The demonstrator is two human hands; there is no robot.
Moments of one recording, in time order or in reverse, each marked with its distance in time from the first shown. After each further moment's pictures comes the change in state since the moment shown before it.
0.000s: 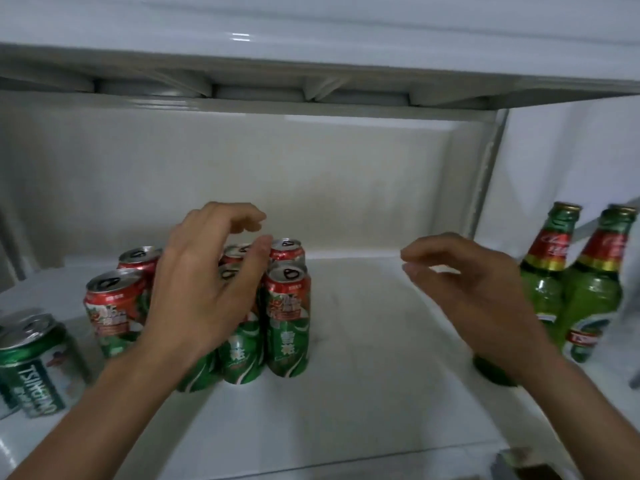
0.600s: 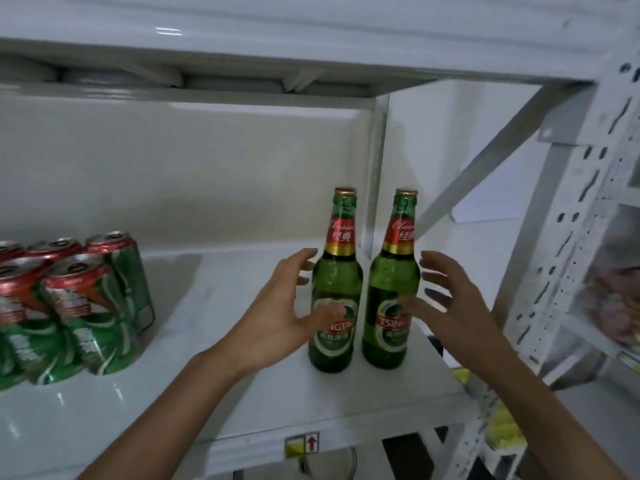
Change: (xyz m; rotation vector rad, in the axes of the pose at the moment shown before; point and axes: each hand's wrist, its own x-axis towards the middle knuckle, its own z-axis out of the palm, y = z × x) left_hand -0.021 0.187 0.244 -0.443 -0.603 -0.305; right_hand -0.048 0.172 -0.225 -0.064 -0.048 0.421
